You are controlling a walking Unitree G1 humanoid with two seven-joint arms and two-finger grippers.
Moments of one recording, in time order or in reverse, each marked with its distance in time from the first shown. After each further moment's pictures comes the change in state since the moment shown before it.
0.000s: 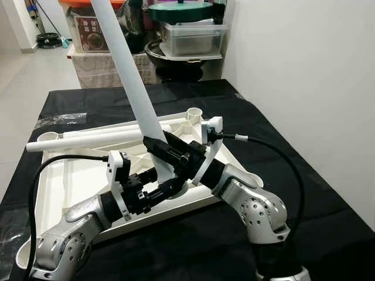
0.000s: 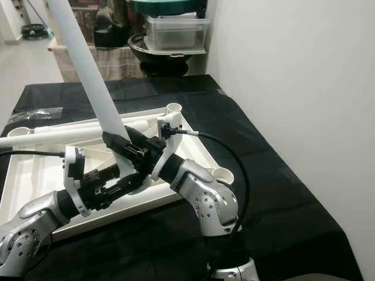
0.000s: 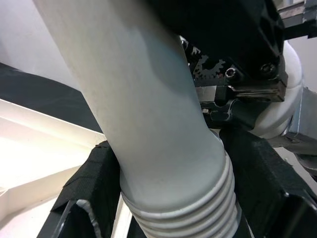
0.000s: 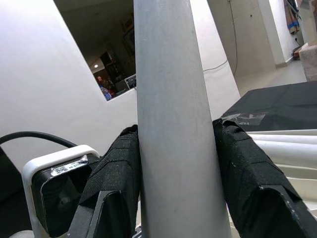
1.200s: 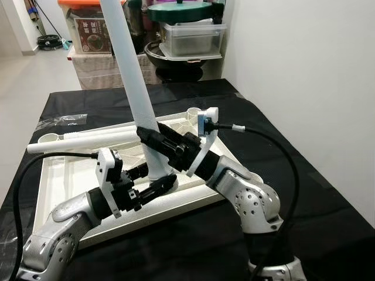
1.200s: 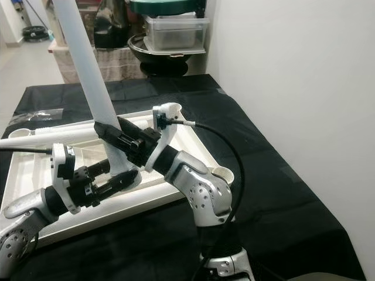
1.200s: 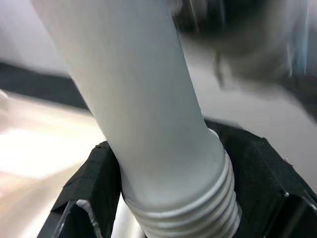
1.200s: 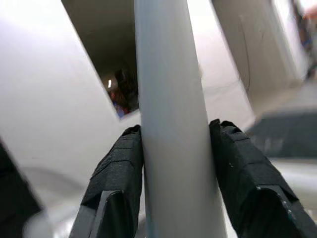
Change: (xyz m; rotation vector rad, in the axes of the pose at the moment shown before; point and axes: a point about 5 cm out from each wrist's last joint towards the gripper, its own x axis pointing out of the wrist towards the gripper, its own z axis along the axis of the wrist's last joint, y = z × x) left arm -0.012 -0.010 -0.025 0.003 0.215 -0.060; right arm 0.024 0.007 0.035 -0.025 -0.152 0.055
